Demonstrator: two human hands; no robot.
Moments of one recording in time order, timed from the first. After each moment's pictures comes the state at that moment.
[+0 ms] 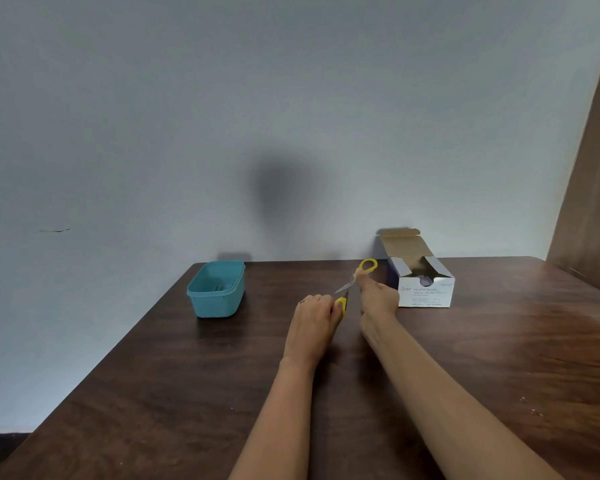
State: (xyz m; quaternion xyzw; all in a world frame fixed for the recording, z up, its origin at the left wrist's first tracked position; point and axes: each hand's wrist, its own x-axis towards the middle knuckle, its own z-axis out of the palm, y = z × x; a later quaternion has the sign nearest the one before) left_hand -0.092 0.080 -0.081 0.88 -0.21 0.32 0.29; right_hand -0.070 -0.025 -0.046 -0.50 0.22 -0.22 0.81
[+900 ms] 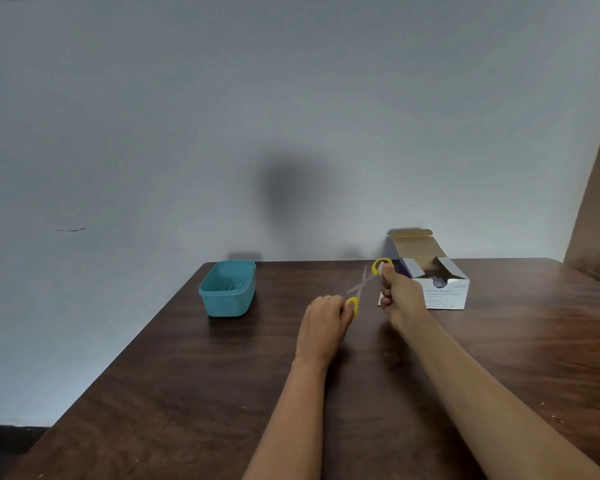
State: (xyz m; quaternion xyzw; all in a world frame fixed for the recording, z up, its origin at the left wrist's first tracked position) left_hand -0.094 0.082 -0.075 0.90 -0.19 0.26 0.29; right_hand -0.050 -0.065 -0.051 -0.50 0.14 -0.14 0.84
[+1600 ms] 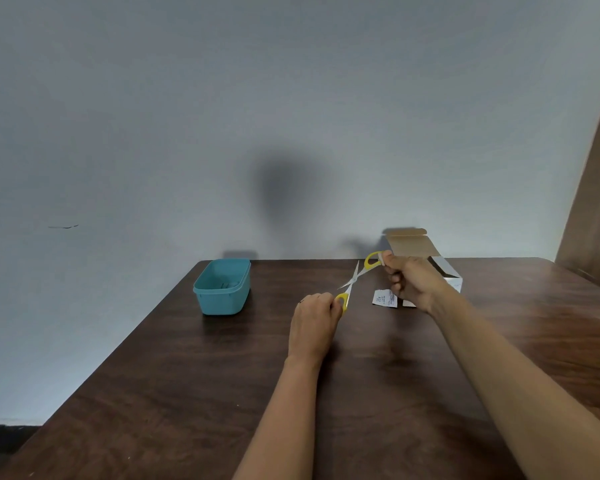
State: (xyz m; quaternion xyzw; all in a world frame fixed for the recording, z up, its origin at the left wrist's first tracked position) left_hand -0.090 0.083 -0.080 0.90 -0.15 0.26 0.30; right_hand -0.064 -0.103 -0.014 -0.66 0.04 -0.02 0.75
